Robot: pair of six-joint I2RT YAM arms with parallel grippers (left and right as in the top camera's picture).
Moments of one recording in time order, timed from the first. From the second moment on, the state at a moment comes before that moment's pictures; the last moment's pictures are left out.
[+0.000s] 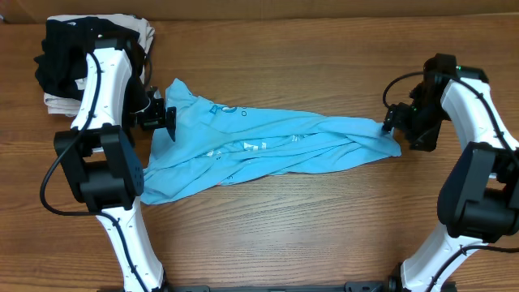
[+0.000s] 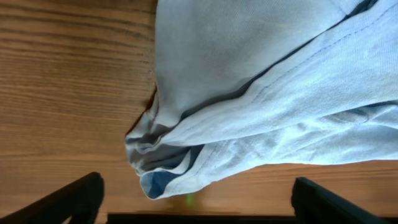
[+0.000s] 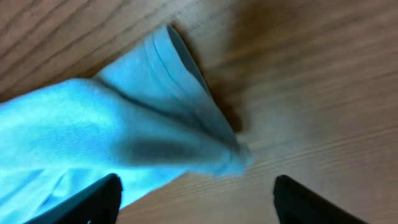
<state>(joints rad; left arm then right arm) 0.09 2.27 2.02 -1.67 0.04 -0.05 -0.19 1.99 1.52 -1.15 -0.13 0.23</state>
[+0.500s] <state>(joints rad) 0.09 2.27 2.45 -1.69 0.09 -0.04 -0.17 1.97 1.28 -0.80 -0.25 0.16</state>
